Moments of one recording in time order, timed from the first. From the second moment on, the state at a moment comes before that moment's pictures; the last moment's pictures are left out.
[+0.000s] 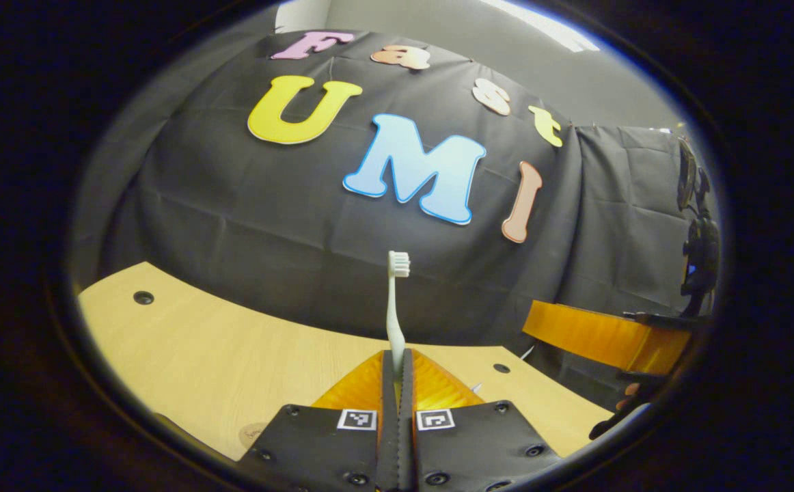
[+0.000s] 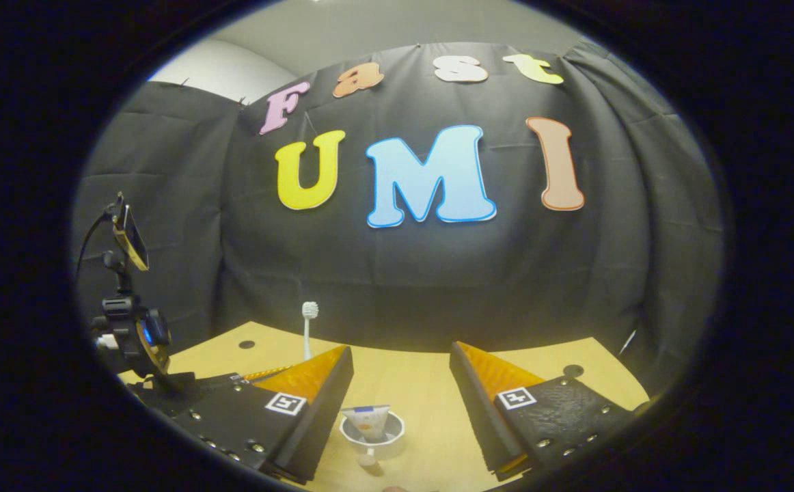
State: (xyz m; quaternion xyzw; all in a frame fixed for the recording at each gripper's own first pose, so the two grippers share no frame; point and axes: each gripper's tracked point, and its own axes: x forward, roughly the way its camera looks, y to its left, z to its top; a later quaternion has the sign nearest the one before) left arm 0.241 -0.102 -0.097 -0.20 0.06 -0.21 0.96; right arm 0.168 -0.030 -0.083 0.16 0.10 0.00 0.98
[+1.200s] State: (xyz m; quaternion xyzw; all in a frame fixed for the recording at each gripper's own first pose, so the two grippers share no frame) left arm 0.252 -0.143 -0.139 -0.15 0.09 -0.21 0.96; right arm 0.122 -0.021 -0.115 0.18 0.16 0.00 0.97
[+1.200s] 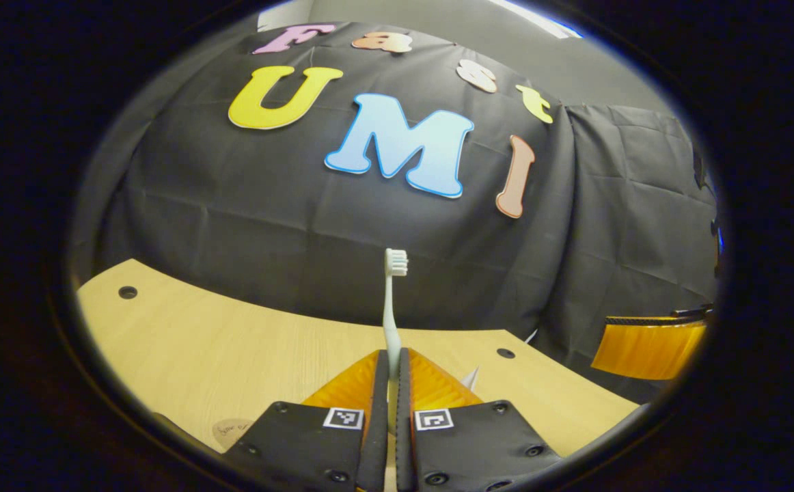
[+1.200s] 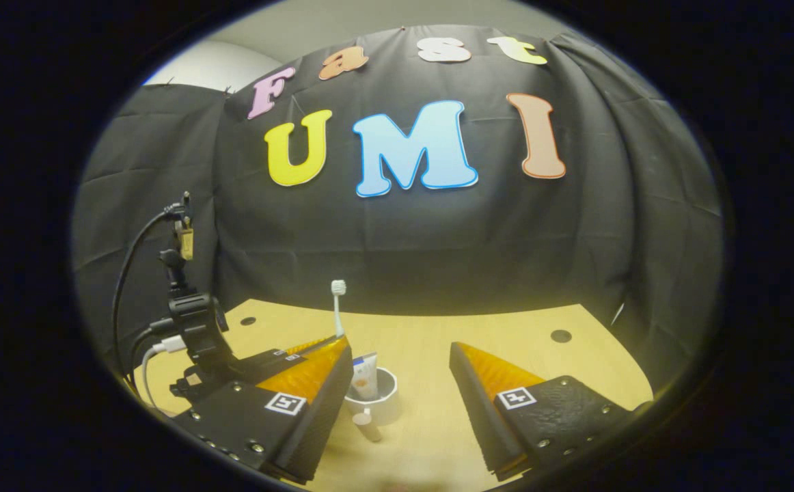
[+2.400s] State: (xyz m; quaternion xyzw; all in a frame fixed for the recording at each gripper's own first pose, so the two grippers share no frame) left arm 0.171 -0.045 -0.093 -0.10 0.10 -0.12 0.98; right arm 0.124 0.037 -0.179 0.18 0.36 0.03 0.91
